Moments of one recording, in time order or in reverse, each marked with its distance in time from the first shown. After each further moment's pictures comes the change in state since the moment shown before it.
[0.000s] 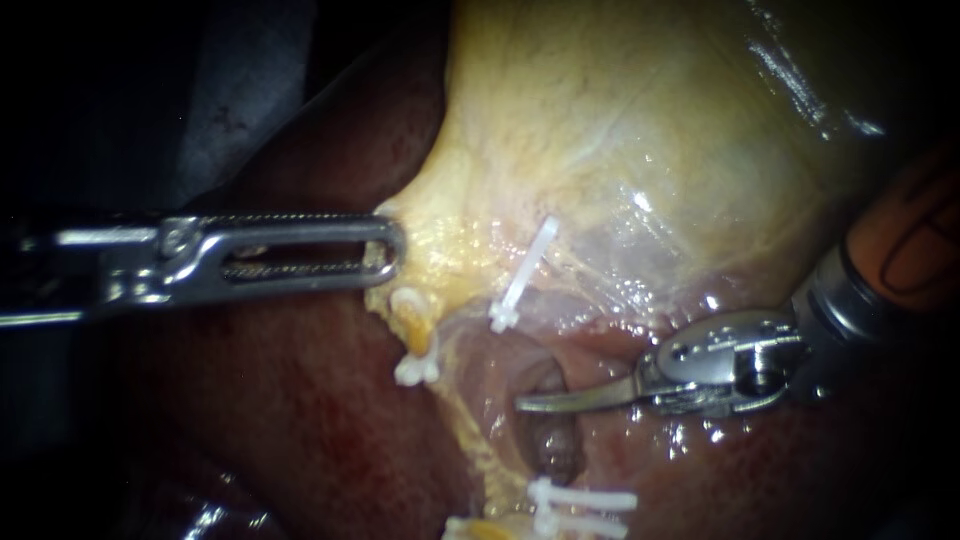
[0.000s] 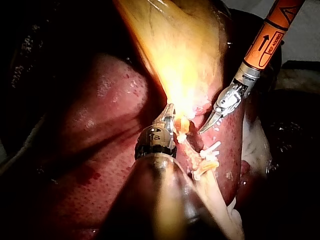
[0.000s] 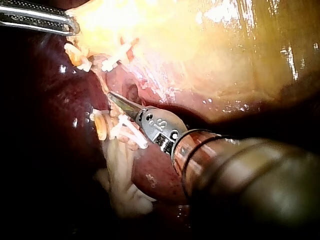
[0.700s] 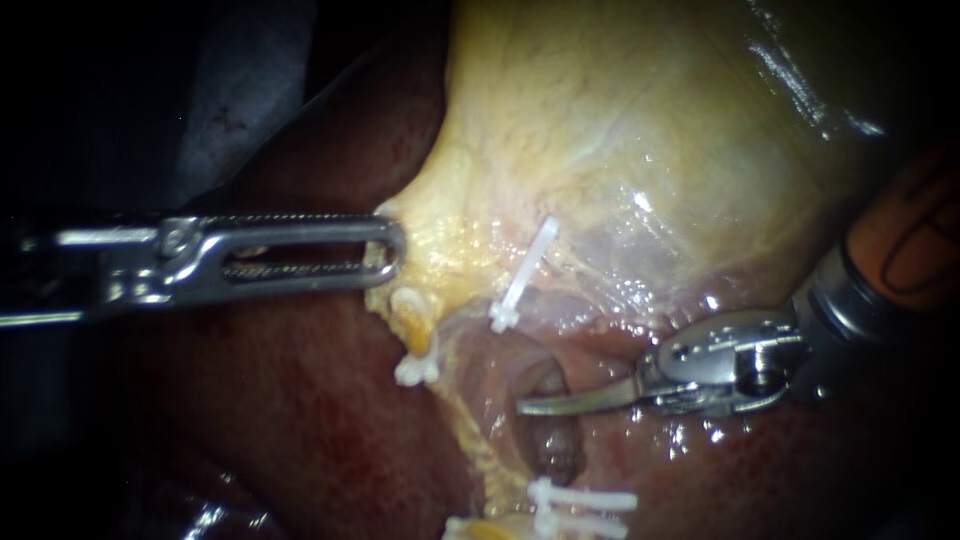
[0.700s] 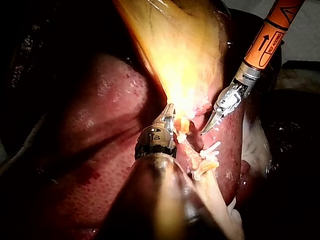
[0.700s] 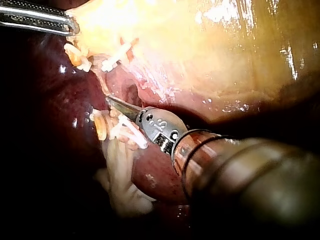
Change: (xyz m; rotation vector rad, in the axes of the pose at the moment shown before) right arm 0.000 0.000 0.000 0.006 0.013 0.000; left arm 0.000 0.000 0.000 0.000 0.000 0.000
